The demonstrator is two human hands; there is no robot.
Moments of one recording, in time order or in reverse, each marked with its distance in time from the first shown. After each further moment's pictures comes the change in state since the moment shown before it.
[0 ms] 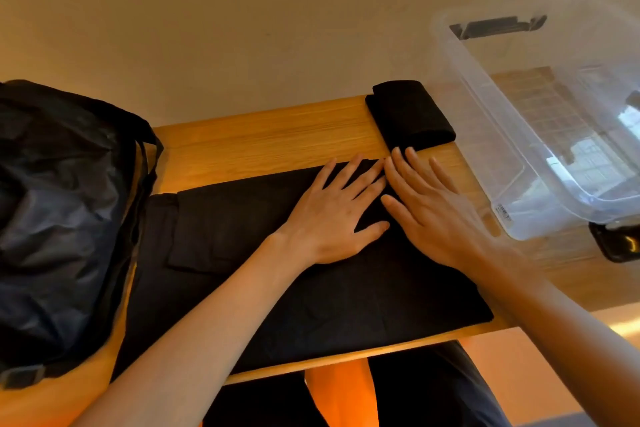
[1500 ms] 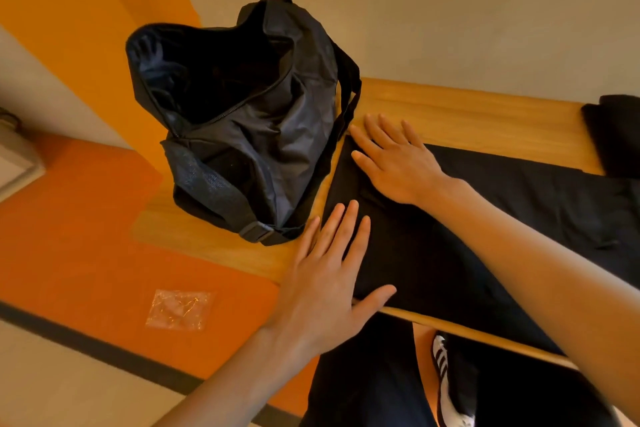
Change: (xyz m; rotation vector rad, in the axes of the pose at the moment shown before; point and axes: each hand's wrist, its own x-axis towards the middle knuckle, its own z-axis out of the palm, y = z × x) left_hand -0.267 -0.002 0.008 -0.033 0.072 -0.627; right_hand 0.120 -0.256 0.034 -0.072 -0.088 -0.483
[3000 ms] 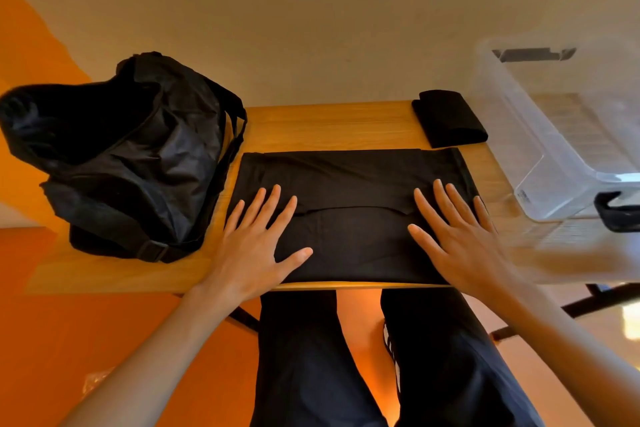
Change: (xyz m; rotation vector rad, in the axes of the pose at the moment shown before) left_hand 0.048 0.013 0.003 0.062 -0.033 0.088; right_hand -0.277 0.097 0.026 0.008 0.078 0.530
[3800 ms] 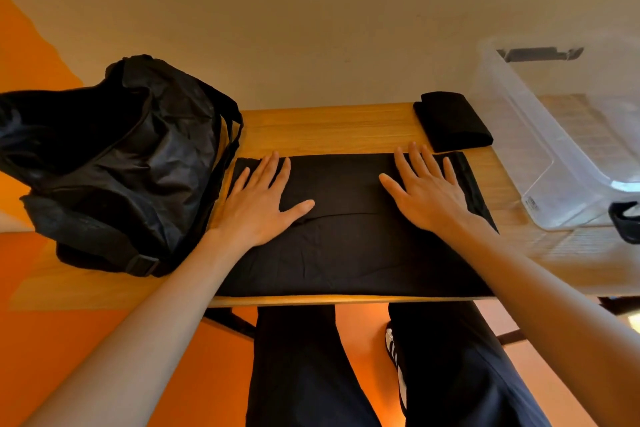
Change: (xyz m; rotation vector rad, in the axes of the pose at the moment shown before) left_hand 0.090 -0.018 -0.010 -0.019 -0.094 -0.078; right_hand 0.106 -0.025 -0.016 0.041 -0.061 0.068
